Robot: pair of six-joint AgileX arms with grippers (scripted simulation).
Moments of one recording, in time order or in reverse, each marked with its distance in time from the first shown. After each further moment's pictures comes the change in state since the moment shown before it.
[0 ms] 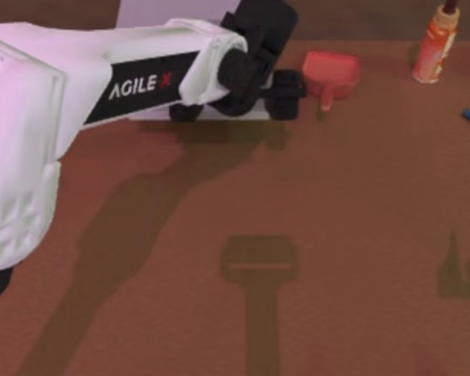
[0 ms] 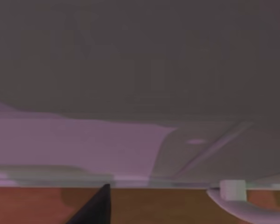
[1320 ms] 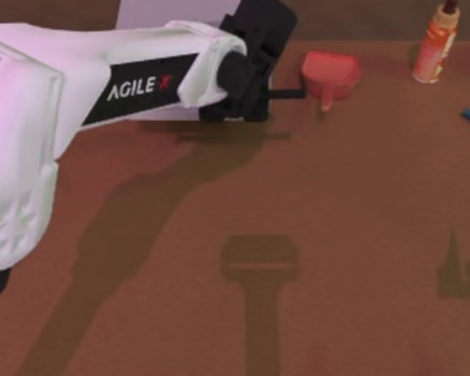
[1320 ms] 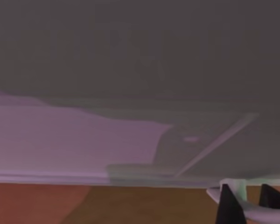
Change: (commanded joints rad) left arm -0.035 -0.042 -0.081 0.005 0.004 -0.008; right arm 0.000 0.000 0.000 0.000 0.000 0.000
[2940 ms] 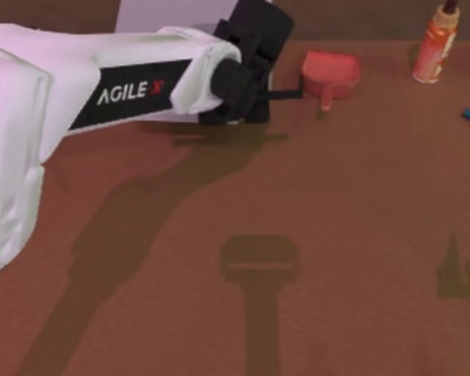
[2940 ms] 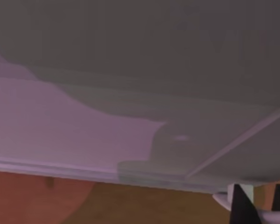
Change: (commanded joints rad) left arm 0.003 -0.051 -0.074 0.048 -0.025 -0.020; right arm 0.000 0.000 0.000 0.000 0.000 0.000
